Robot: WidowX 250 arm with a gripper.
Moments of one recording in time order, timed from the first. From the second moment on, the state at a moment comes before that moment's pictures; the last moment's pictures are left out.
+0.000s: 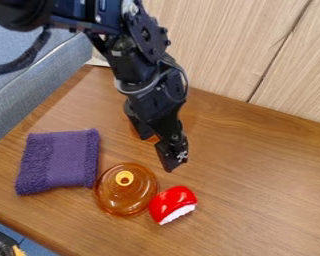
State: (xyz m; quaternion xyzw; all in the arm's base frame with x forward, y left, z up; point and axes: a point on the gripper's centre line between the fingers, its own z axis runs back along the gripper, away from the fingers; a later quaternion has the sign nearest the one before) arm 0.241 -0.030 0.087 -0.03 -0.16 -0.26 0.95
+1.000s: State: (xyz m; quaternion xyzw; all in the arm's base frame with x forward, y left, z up) arm 0.320 0.012 0.063 0.03 -0.12 -0.19 0.97
